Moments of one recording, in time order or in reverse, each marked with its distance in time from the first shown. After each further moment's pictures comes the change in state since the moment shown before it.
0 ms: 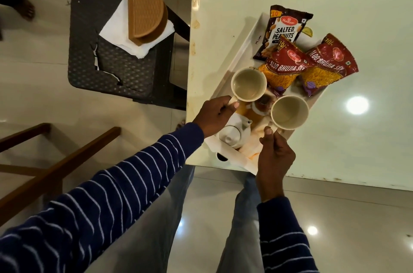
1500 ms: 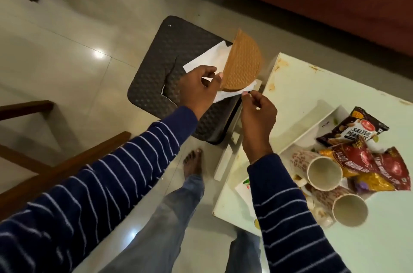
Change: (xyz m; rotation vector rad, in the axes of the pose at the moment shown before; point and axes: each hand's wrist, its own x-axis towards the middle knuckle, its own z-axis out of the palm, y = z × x) left_hand 0.044 -0.058 -0.249 -0.176 0.815 -0.146; right_hand -0.010 -0.181 0.285 -0.158 -0.325 -0.036
